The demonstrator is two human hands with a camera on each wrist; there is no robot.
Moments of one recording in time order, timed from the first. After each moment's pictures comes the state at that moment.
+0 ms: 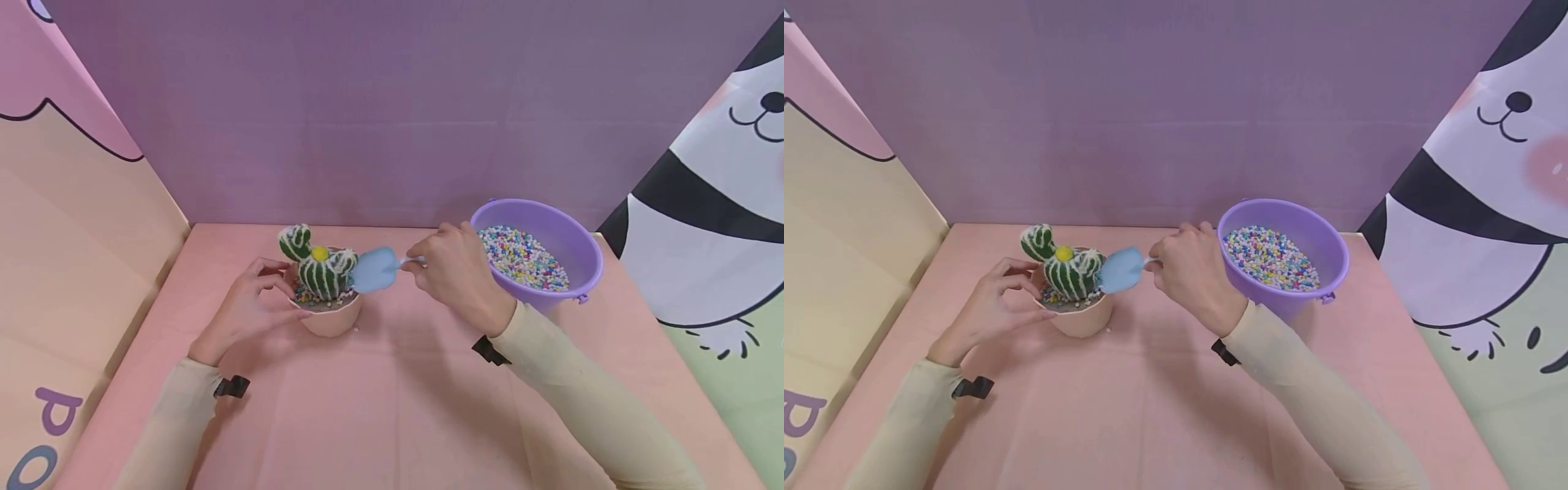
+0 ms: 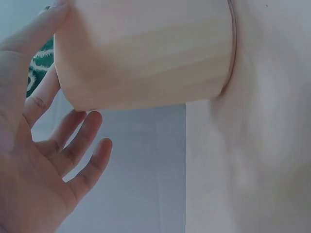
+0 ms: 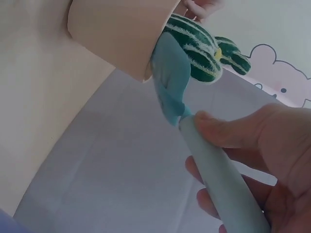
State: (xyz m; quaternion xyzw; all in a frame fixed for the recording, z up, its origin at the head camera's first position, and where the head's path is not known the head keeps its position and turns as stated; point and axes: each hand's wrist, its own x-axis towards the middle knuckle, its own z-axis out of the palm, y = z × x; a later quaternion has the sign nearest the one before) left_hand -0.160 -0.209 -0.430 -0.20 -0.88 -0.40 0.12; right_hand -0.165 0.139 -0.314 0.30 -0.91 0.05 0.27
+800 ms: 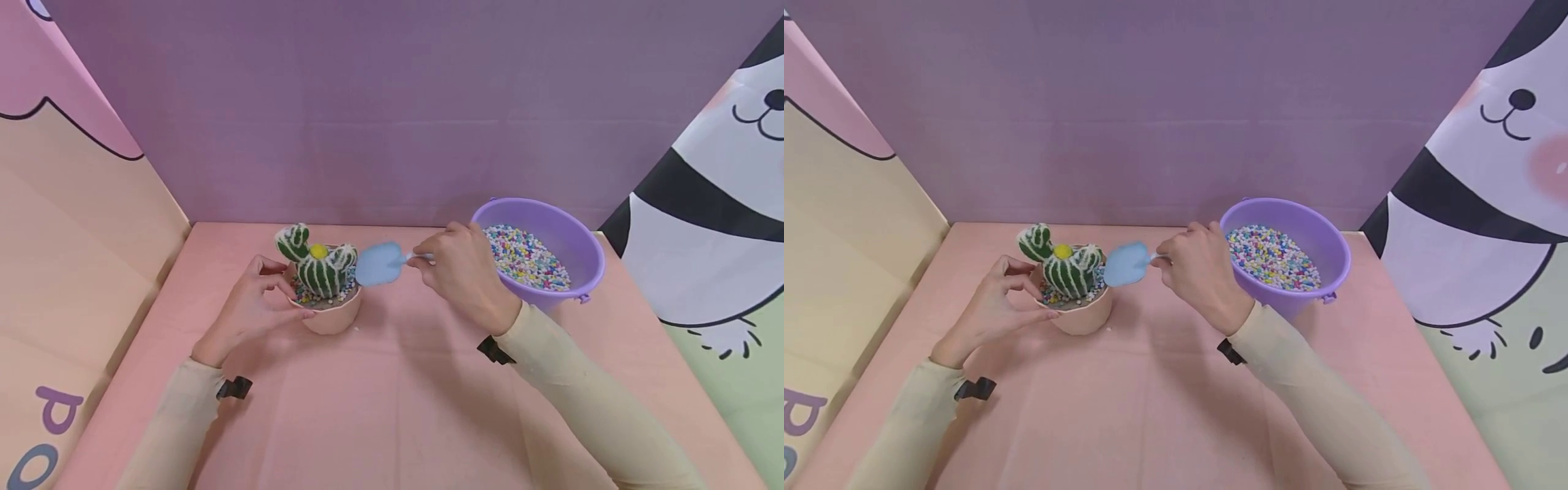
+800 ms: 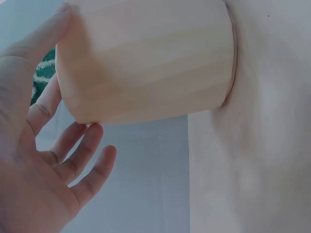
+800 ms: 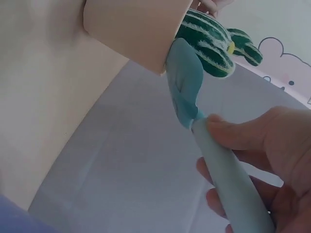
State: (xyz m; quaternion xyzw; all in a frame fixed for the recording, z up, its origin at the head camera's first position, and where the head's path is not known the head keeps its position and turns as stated) left_hand -0.156 -0.200 -0.427 -0.16 -0.89 -0.41 0.10; right_hand -0.170 0.149 -0.324 0.28 -0.91 0.09 0.28
